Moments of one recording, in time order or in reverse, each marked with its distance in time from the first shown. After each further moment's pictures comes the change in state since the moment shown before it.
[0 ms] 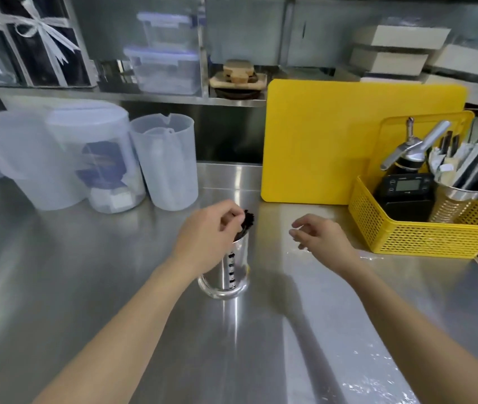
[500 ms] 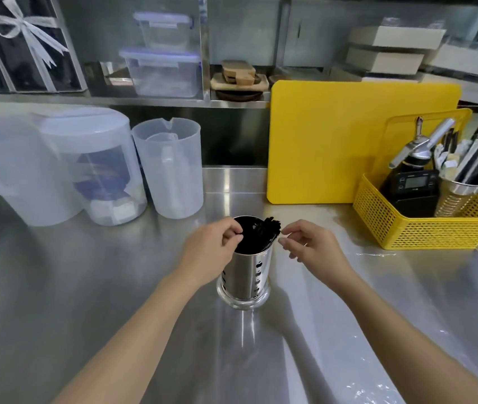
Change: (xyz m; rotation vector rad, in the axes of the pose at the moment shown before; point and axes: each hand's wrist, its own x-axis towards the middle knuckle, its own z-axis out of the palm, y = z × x) left_hand 0.017 -0.062 -0.023 0.046 -0.090 0.000; right_hand -0.006 -0.046 0.057 0.201 0.091 -0.076
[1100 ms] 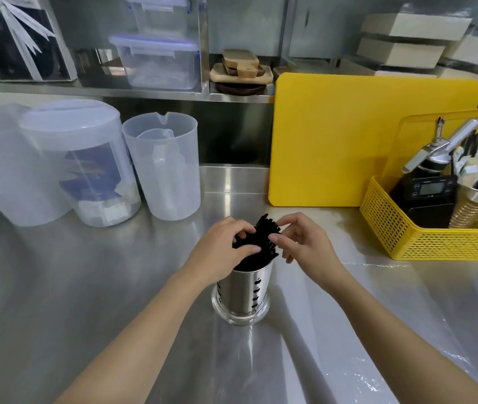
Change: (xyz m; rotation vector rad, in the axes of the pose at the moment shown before) left_hand 0.042 -0.019 0.027 0.046 -0.119 0.056; right_hand 0.038 0.016 0.010 0.176 -0.042 0.001
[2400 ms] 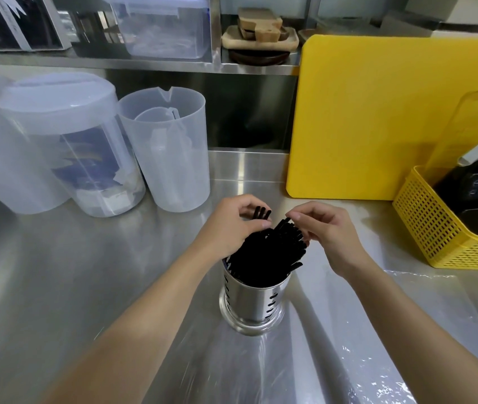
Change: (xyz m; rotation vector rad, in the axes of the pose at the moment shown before) left_hand 0.054 -0.009 -0.005 -0.421 -0.026 -0.150; right_hand 0.061 0.024 -0.002 0.261 -0.023 0.085
